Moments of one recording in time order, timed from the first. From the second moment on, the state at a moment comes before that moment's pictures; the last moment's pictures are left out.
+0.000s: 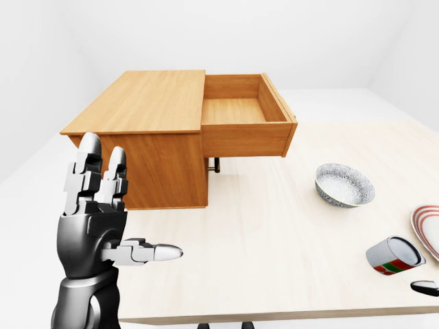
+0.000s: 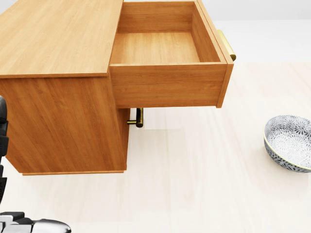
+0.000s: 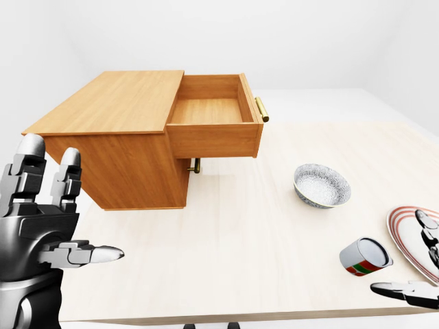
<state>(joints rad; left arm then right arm) 0.24 -0.03 0.23 -0.83 -0.24 0.09 -0.24 0.22 -0.39 -1.02 -0.10 -0.29 0.09 0.70</state>
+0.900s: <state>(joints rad) 0.25 -0.03 0.20 -0.81 -0.22 0.09 -0.23 0.19 -0.46 -0.95 0.11 -0.30 0.09 0.70</state>
